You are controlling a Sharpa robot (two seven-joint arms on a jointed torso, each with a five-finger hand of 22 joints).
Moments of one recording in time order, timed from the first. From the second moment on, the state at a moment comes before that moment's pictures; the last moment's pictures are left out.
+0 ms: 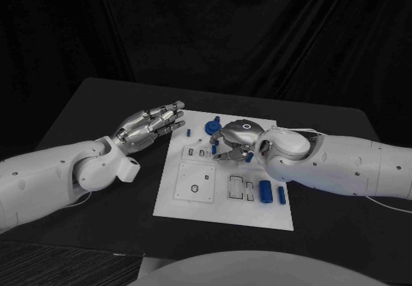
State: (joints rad) left arm 1.22 -0.85 -0.21 1.41 -0.16 0.27 0.59; left_hand 1.44 0.27 -0.11 0.24 0.53 0.31 0.11 0.03 0.02 0.01 0.07 0.01 0.01 0.02 0.17 0.01 0.01 0.16 0.00 0.24 0.01 0.01; right arm 1.21 -0.72 -0.21 1.52 -1.69 -0.37 -0.14; right_hand 1.24 -0.14 0.15 0.20 0.14 0.71 0.11 0.18 0.26 1.48 0.01 1.55 1.31 1.46 -0.05 1.51 1.30 0.09 1.41 0.06 1.13 1.29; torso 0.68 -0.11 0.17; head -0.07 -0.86
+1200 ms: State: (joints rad) left arm 1.22 -0.89 -0.21 1.43 -0.24 0.22 0.61; left_hand 1.43 0.25 -0.11 0.24 0.53 0.32 0.12 0.03 0.03 0.02 0.08 0.01 0.01 0.02 0.17 0.02 0.01 0.16 0.01 0.25 0.01 0.01; right arm 1.32 -0.98 -0.21 1.65 -1.45 -0.71 0.08; right_hand 1.10 -0.12 0.01 0.30 0.07 0.81 0.12 0.17 0.21 1.47 0.02 1.55 1.31 1.47 -0.05 1.49 1.30 0.09 1.39 0.06 1.07 1.29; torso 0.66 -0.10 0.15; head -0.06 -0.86
